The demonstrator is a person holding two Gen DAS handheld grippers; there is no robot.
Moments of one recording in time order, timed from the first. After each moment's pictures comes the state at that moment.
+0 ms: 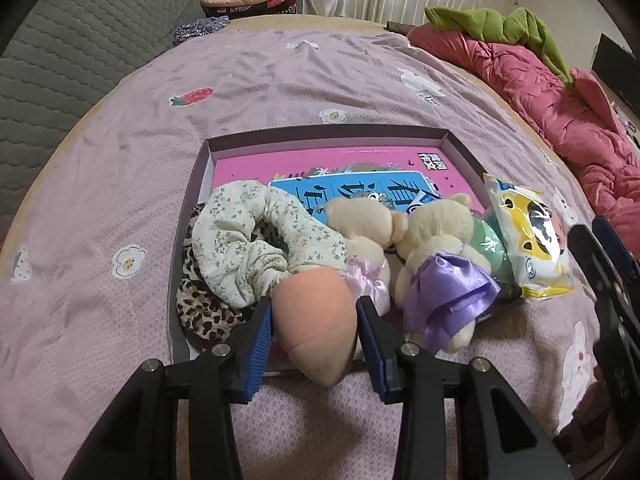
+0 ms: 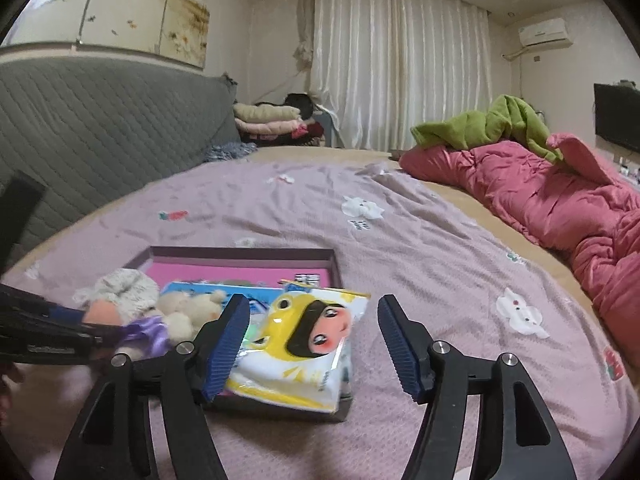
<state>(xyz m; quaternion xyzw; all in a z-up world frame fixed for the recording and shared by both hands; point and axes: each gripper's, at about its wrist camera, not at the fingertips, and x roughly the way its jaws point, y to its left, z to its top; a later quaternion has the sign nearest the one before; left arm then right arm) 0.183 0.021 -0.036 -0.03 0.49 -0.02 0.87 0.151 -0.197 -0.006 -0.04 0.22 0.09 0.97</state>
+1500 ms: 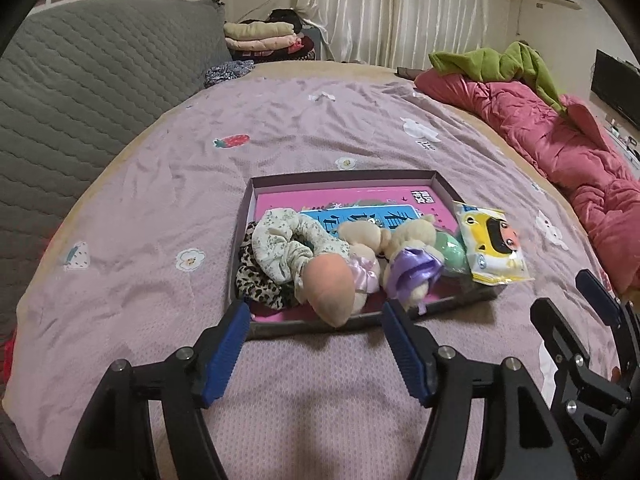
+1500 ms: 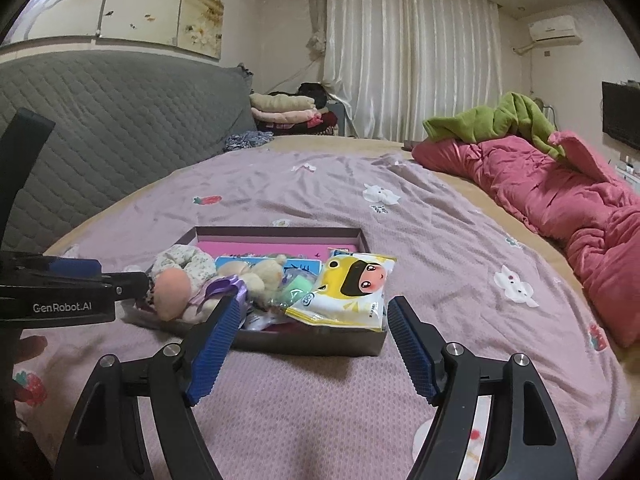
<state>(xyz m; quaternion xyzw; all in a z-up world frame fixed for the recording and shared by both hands) 0.103 0.023 0.020 -0.02 0.42 0.02 0.91 0.074 -0.173 0.016 -0.05 0.25 0.10 0.96</state>
